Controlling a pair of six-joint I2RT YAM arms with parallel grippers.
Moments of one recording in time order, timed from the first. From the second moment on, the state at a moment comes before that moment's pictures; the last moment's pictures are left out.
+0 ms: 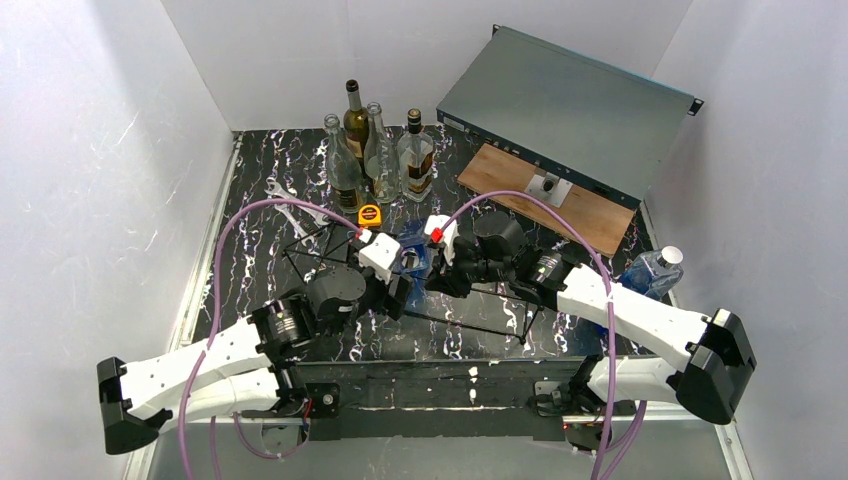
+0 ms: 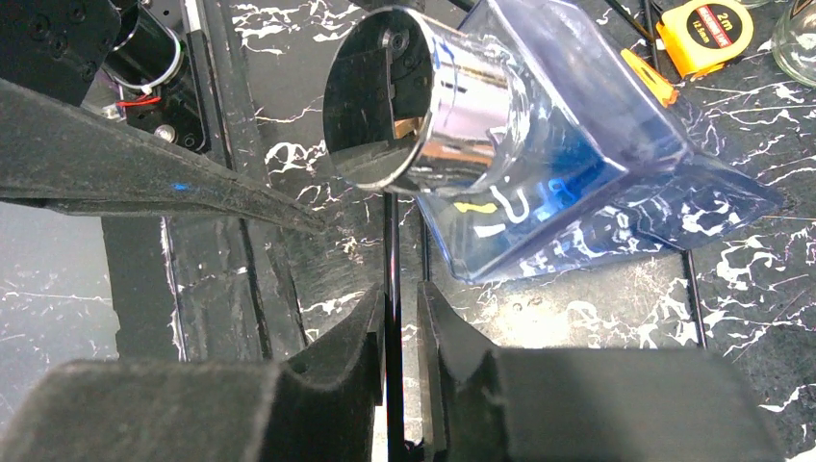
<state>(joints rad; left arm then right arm) -1.11 0.80 0.72 -0.33 -0.44 -0.15 0.92 1.21 0.92 -0.22 -0.41 -0.11</state>
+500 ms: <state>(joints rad) -1.11 0.79 0.84 -0.54 -0.44 -0.24 0.92 1.21 0.91 -0.20 -0.43 -0.08</state>
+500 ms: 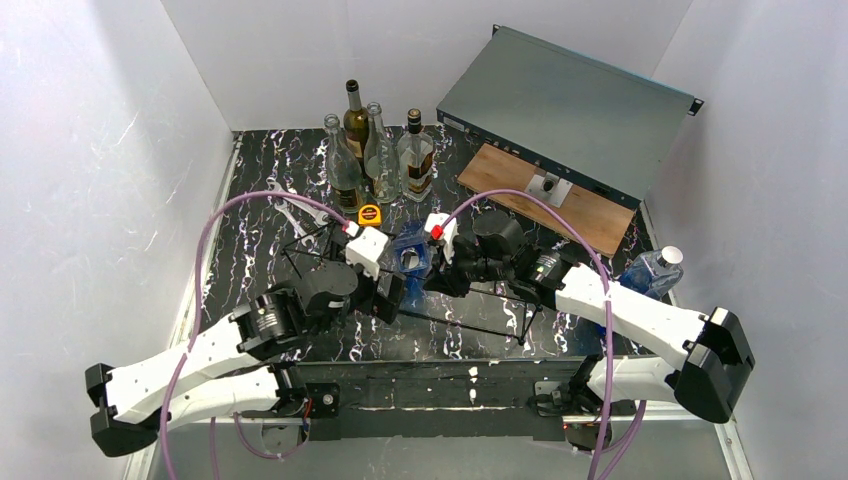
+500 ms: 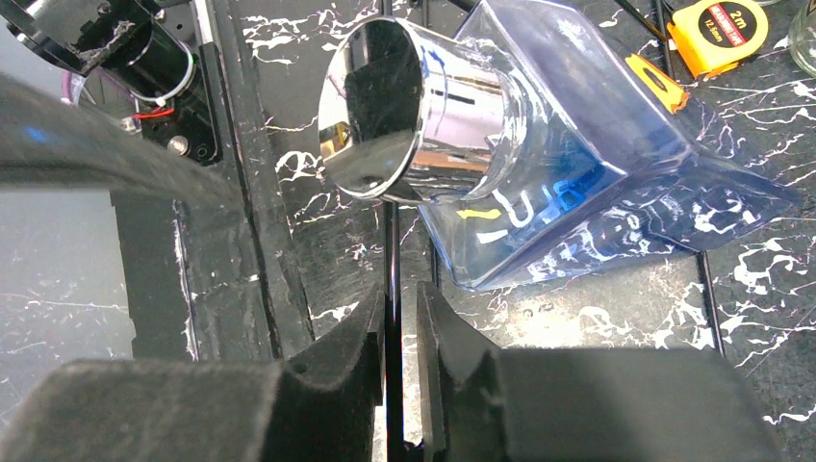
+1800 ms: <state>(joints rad) -0.68 0.95 1.04 -0.82 -0.43 -0.49 0.87 1.24 0.91 -0.18 -0.53 -0.08</state>
